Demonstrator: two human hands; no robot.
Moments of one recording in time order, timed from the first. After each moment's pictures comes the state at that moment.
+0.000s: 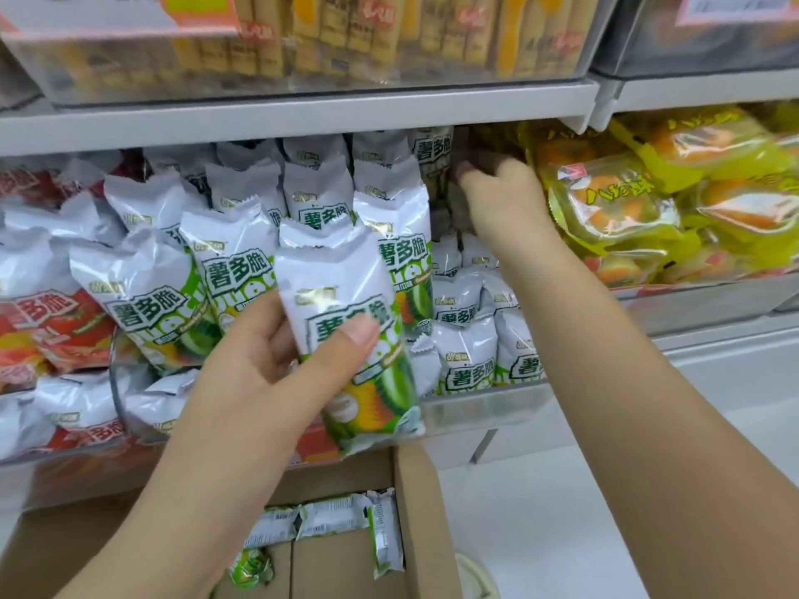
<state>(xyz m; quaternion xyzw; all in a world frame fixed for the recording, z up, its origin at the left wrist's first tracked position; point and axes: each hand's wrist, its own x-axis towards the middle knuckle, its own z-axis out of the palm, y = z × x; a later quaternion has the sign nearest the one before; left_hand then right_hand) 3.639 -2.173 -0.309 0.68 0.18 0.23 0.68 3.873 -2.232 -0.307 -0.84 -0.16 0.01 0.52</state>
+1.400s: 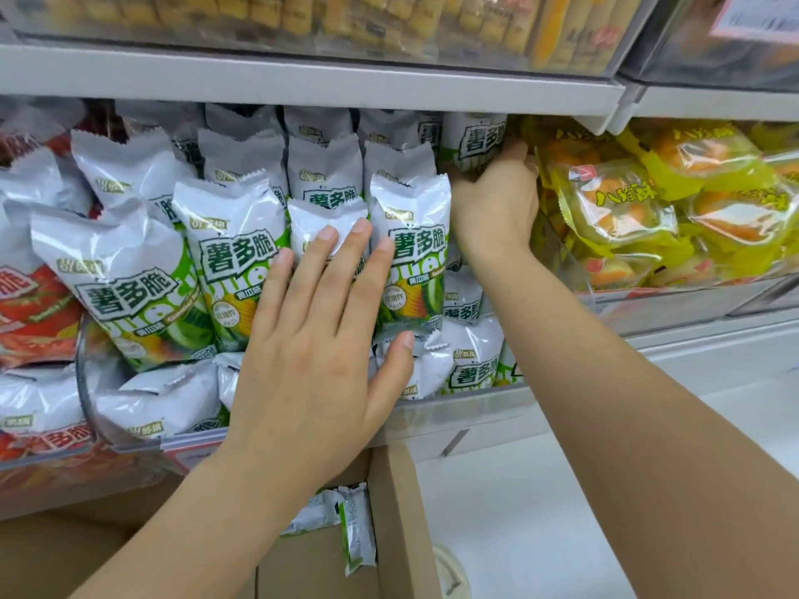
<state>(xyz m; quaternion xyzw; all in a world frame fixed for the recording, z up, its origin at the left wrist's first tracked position) 3.680 -2.148 -0.366 0.93 0.08 0.35 0.01 3.868 -2.212 -0.316 -0.89 -0.10 -0.13 0.42</state>
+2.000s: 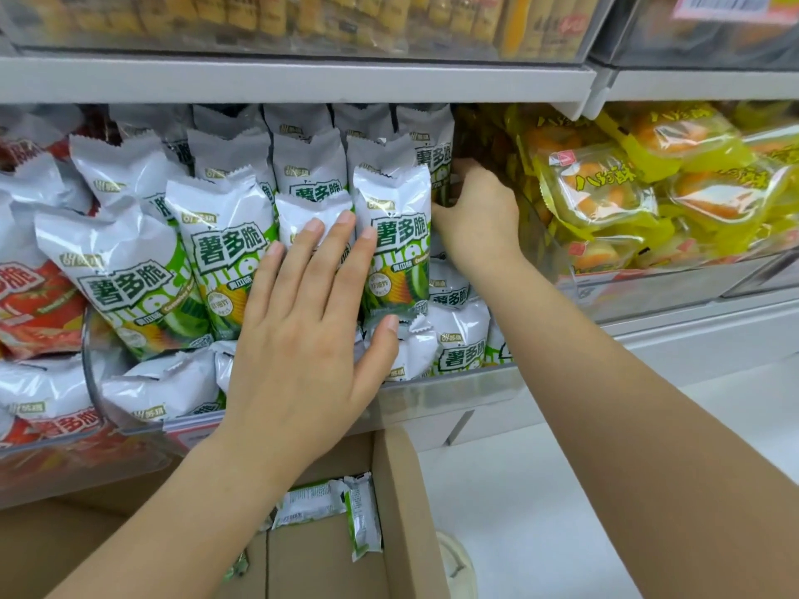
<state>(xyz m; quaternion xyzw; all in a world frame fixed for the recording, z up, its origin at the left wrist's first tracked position) 3.680 -2.147 -0.368 0.93 0.08 0.35 0.02 3.859 -2.229 -0.328 -0.91 -0.20 -0.09 0.36</state>
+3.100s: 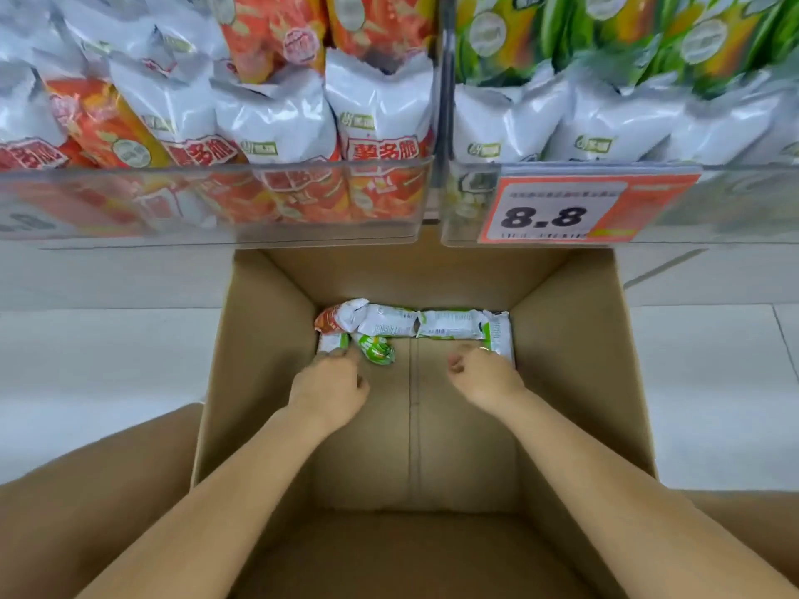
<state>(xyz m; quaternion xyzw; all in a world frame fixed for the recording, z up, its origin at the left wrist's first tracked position) 3.461 -2.054 -0.585 0.89 0.32 -0.27 0.18 3.605 -2.205 -0.611 -0.87 -0.25 0.42 0.05</state>
